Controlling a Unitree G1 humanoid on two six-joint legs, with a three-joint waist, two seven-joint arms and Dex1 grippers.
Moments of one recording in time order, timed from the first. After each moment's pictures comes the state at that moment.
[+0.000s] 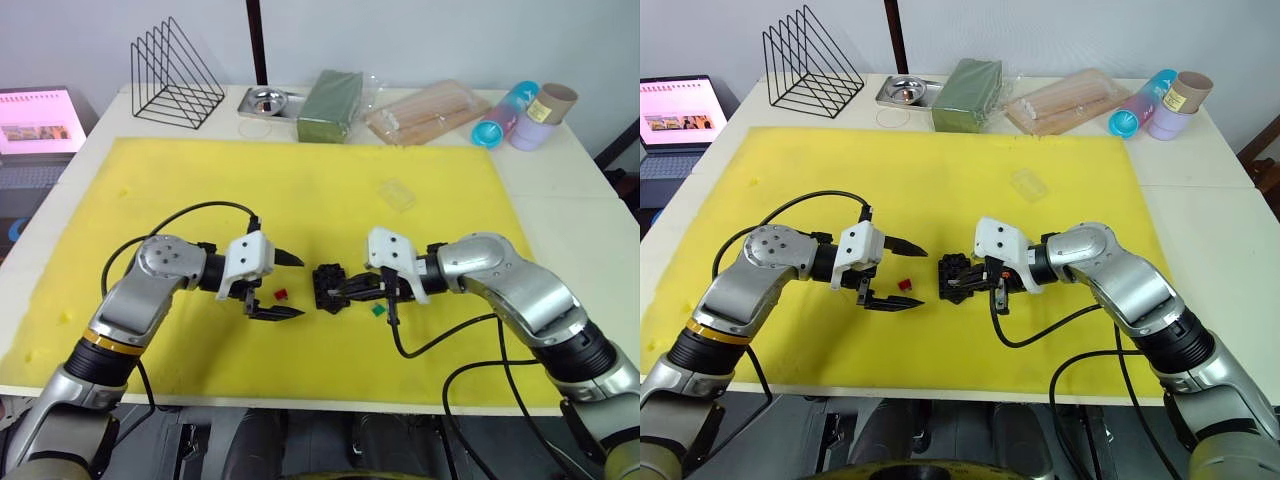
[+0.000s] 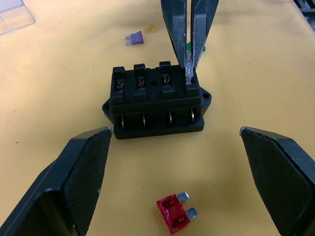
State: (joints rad) left arm -0.47 0.69 -0.23 -0.12 -0.27 0.28 -1.25; right arm -0.58 -0.75 0.38 -0.35 0.38 0.69 1.05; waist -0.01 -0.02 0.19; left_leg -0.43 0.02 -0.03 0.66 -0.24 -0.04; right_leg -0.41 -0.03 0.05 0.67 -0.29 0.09
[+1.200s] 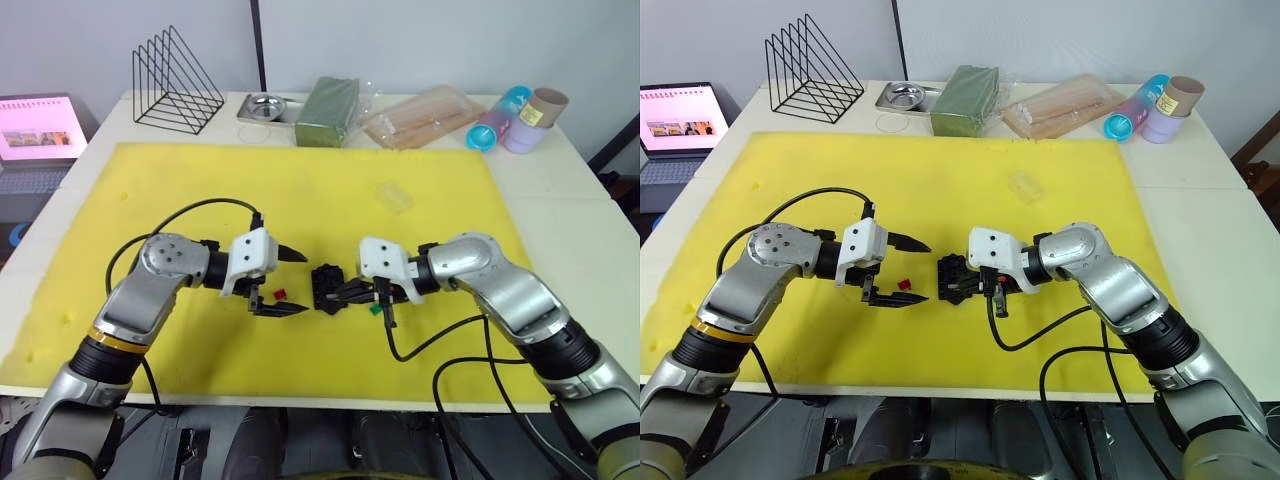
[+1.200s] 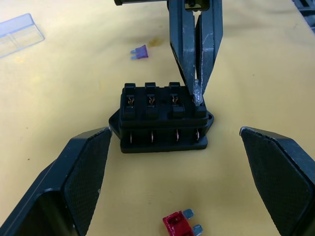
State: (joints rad) left arm -0.48 0.66 -0.23 -0.12 -0.26 0.27 -1.24; right arm -0.59 -0.71 0.42 -0.28 0.24 0.60 1.12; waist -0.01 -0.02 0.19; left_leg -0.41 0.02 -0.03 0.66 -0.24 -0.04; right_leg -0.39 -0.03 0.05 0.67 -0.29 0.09
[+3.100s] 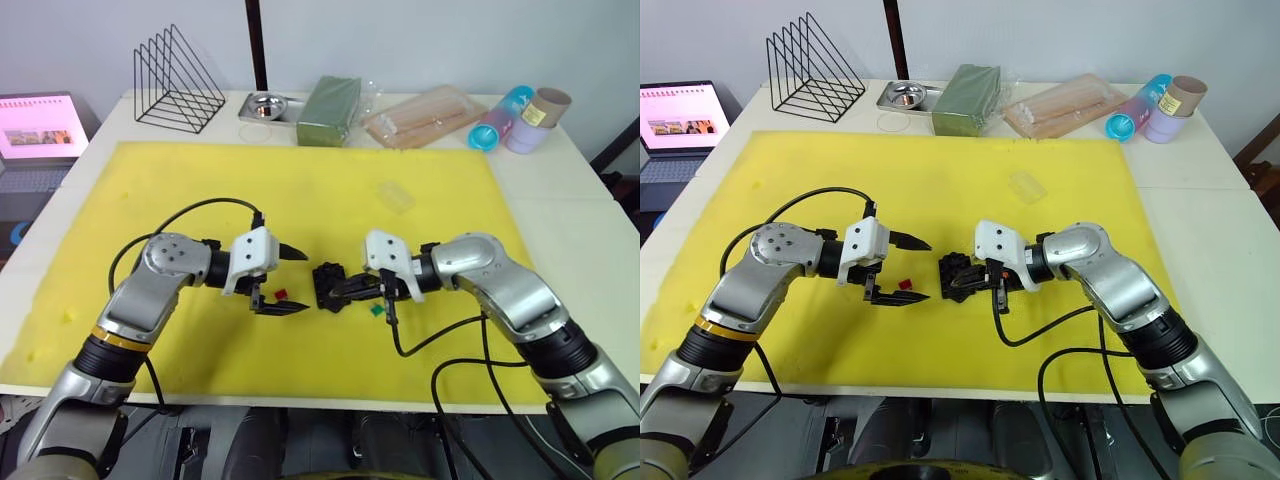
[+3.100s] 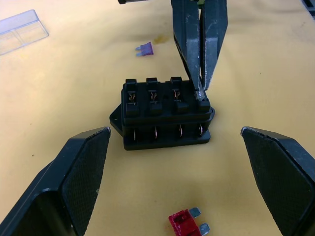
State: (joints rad) left arm -0.49 0.65 -0.23 -0.10 -0.24 0.27 -1.23; right arm -0.56 -0.69 0.38 -0.23 0.29 0.55 1.14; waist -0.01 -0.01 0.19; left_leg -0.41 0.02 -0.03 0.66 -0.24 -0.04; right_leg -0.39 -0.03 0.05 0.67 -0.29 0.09
